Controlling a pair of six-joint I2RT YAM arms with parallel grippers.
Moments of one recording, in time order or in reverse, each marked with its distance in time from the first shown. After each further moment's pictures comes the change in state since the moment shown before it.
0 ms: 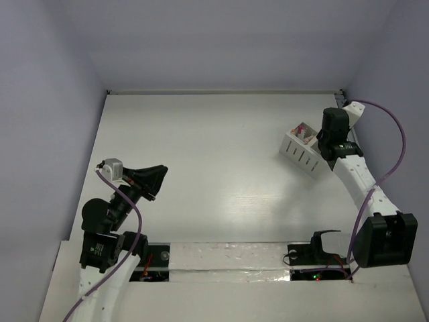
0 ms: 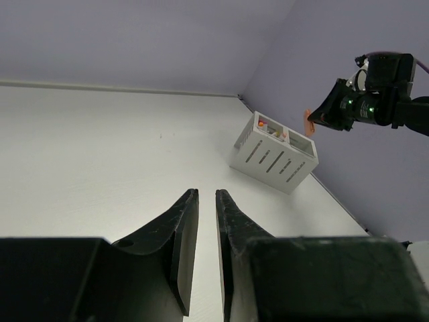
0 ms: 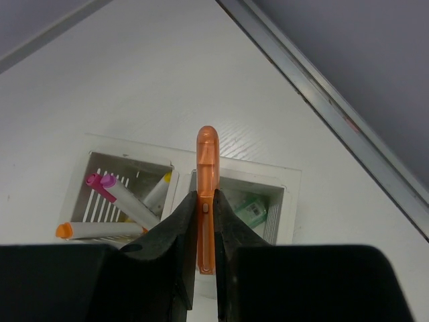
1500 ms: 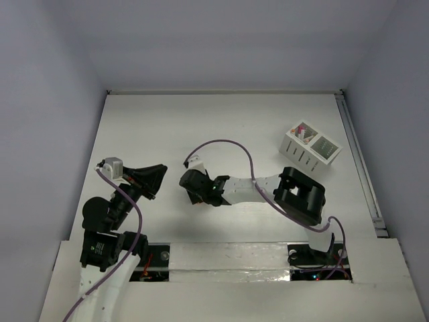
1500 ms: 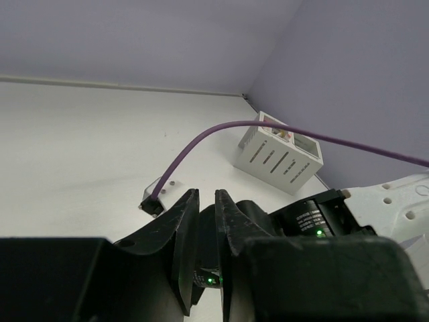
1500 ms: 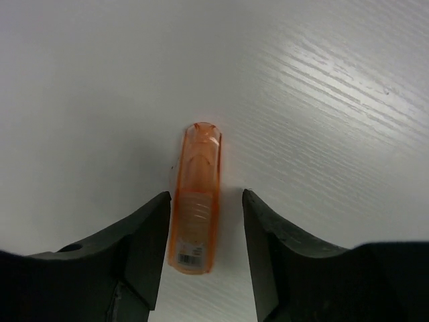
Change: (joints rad) left arm 0.008 0.010 0.000 -0.001 -0.009 0.000; right arm 1.106 0.750 0.308 0.067 -0.147 0.135
